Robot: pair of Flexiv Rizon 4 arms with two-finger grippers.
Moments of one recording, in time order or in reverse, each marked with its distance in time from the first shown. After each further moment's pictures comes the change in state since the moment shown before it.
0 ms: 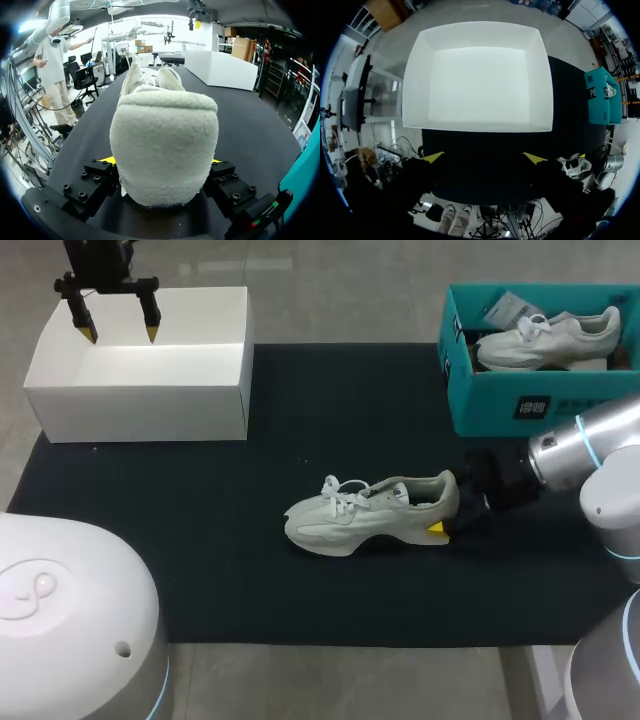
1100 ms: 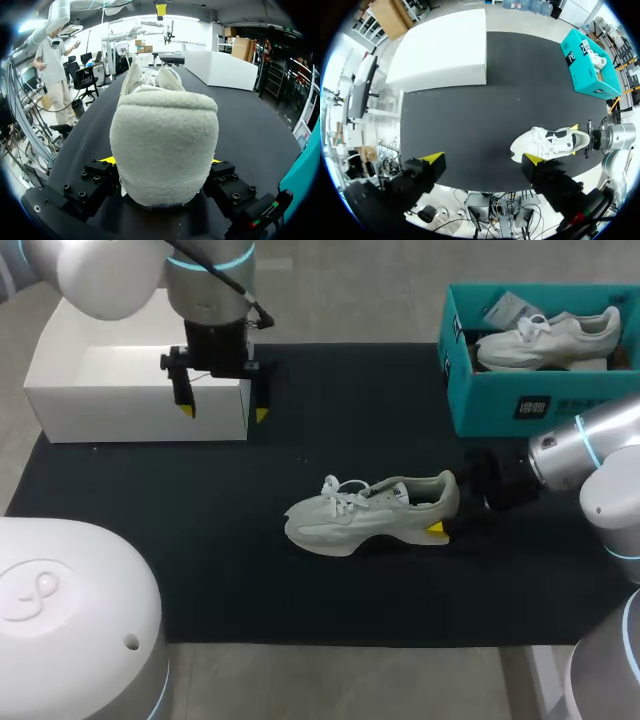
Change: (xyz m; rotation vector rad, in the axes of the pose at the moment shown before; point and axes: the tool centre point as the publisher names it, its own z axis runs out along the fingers) left arm 0.176 0.174 0.015 0.124 -0.069 0.030; right arm 0.000 0.000 0.000 0.000 0.000 0.000
